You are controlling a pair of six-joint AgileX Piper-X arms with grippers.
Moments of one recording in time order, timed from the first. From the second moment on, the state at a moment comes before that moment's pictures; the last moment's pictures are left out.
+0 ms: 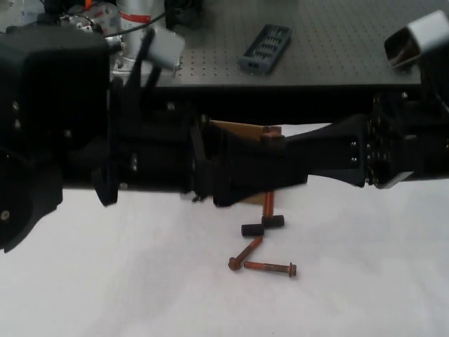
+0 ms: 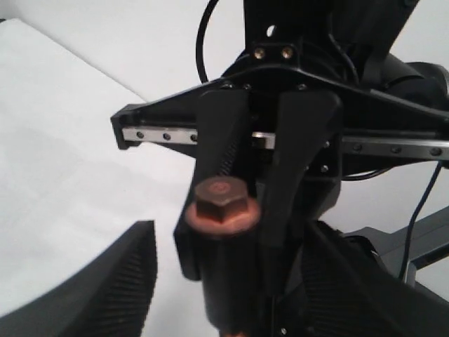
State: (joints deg) left arm -33.1 73.4 -47.3 -14.2 52.6 -19.4; right arm 30.5 69.3 -42.3 -7.6 -61.4 24.3
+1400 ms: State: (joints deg) left arm -25.7 41.8 -47.3 37.8 24.7 -5.8; right arm 27.2 109.3 -75.6 0.5 -43.4 24.8
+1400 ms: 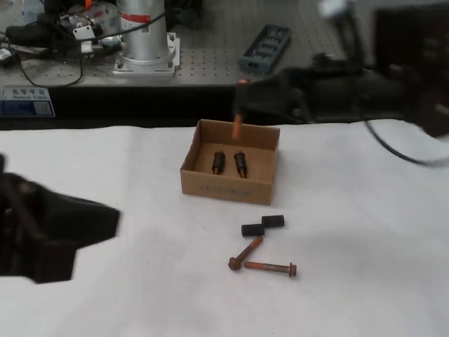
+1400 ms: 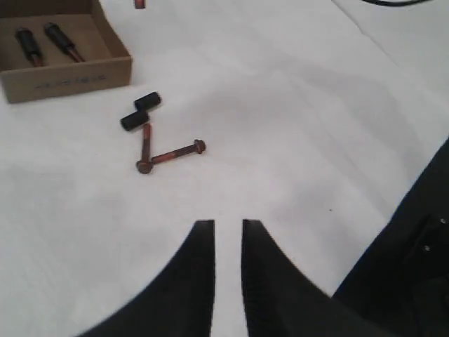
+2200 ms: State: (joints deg) left arm -25.7 34.7 -47.3 41.8 8.8 0.0; right arm 24.6 134.4 -108.7 33.5 -25.4 20.9
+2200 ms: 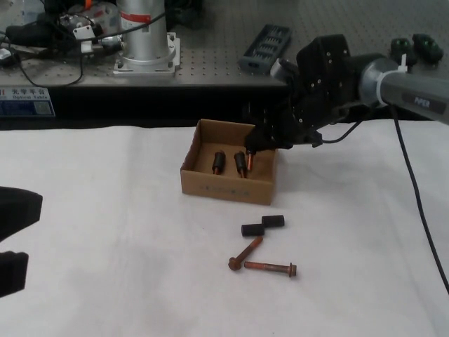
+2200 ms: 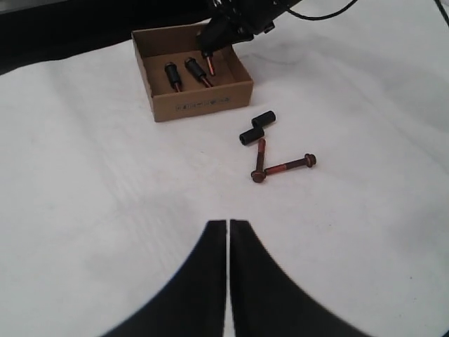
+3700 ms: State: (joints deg) left arm -25.7 35.3 -44.5 42.2 7.9 1.5; right arm 32.7 59.4 -47.2 56.2 -21.2 -1.5
